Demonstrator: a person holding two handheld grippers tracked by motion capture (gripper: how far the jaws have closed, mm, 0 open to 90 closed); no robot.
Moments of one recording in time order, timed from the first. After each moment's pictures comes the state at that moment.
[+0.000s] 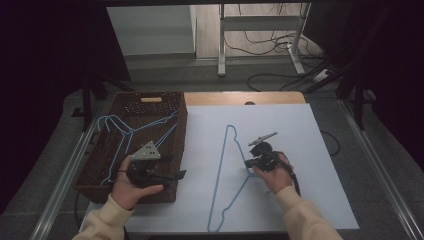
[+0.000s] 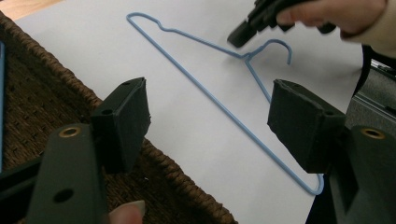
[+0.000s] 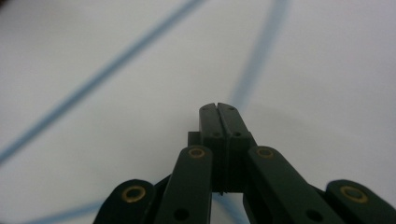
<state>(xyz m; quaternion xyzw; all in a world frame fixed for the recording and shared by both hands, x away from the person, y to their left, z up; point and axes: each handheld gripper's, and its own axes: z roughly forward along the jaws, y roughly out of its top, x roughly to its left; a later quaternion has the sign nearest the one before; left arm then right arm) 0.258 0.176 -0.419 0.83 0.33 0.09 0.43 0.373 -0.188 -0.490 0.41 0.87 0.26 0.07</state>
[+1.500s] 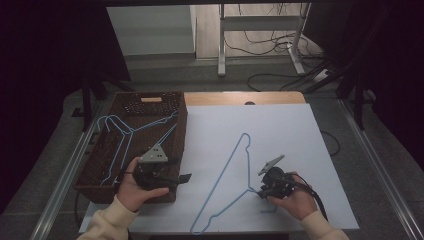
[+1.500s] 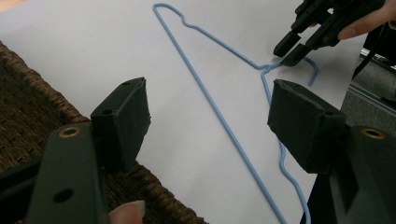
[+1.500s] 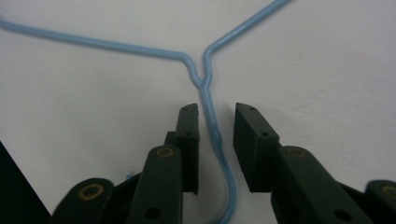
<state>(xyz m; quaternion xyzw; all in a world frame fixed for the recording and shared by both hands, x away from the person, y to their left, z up) 0.257 0.162 -0.424 0.84 0.32 0.08 0.43 0.302 -0.210 -0.494 0.31 0.94 0.17 0.03</state>
